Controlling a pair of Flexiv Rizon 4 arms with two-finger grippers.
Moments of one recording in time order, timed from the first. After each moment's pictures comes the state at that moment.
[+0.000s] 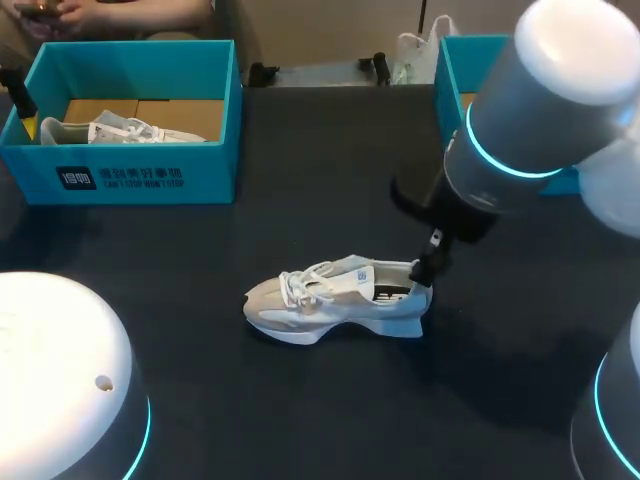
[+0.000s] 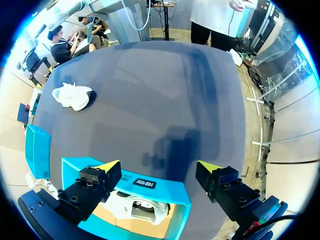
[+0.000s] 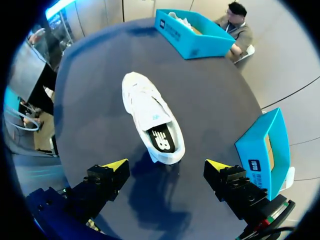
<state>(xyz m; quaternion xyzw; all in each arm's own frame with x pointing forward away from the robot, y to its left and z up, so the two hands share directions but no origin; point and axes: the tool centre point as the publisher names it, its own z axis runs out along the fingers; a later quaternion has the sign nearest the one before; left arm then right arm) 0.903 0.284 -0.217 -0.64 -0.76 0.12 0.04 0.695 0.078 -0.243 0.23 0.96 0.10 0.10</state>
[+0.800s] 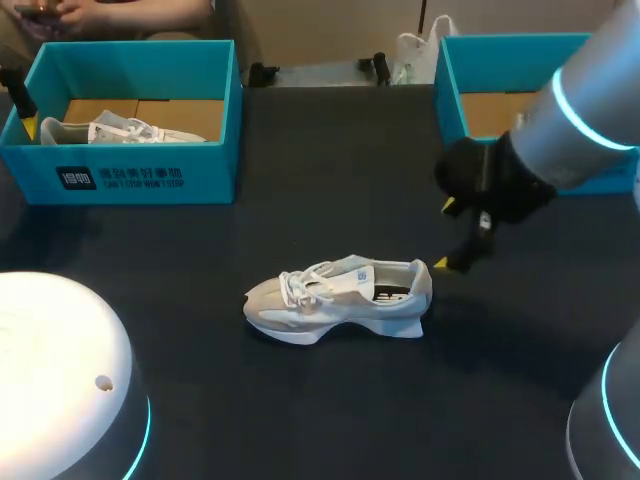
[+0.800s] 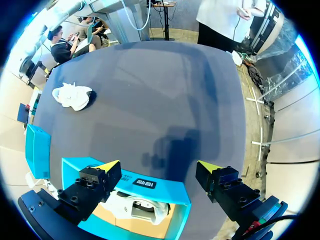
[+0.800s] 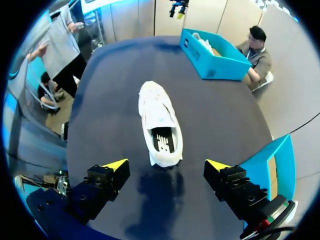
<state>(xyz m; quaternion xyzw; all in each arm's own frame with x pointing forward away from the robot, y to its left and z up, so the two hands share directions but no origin) 0.903 0.284 -0.217 -0.64 -0.76 0.12 0.04 0.712 0.050 -0.239 0.11 0.97 0.20 0.06</state>
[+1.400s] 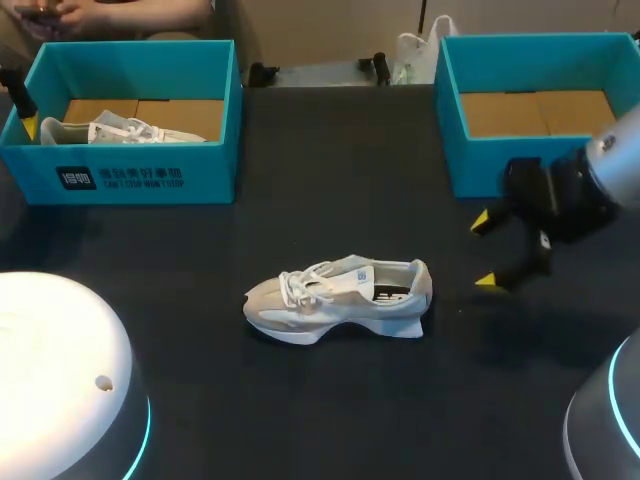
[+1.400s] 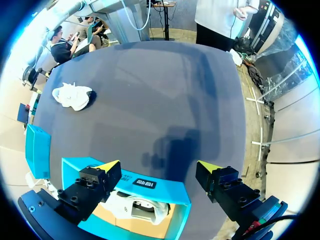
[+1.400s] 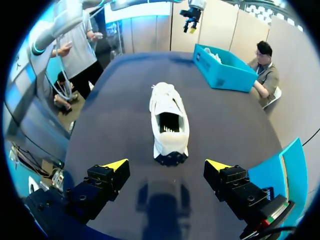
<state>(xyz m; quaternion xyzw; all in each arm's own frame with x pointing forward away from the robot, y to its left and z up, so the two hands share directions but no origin) 0.903 0.284 -0.217 -0.64 -0.76 0.12 0.04 0.706 0.002 -0.279 0.05 0.95 0.30 0.04</state>
